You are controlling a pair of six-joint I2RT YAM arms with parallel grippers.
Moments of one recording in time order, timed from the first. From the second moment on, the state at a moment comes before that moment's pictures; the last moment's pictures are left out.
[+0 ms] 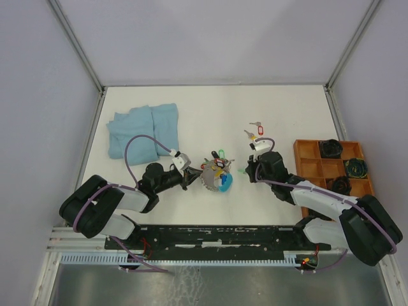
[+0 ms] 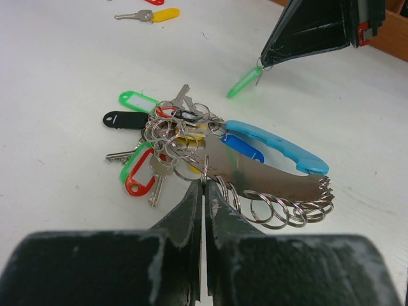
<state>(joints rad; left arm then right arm) -0.58 1.43 0.19 1.09 0.48 -0.01 0.59 1.16 0.41 0.16 0.05 0.24</state>
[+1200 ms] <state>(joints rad) -0.58 1.43 0.19 1.09 0.49 -0.01 0.78 1.01 0.70 -0.61 0.14 0.44</state>
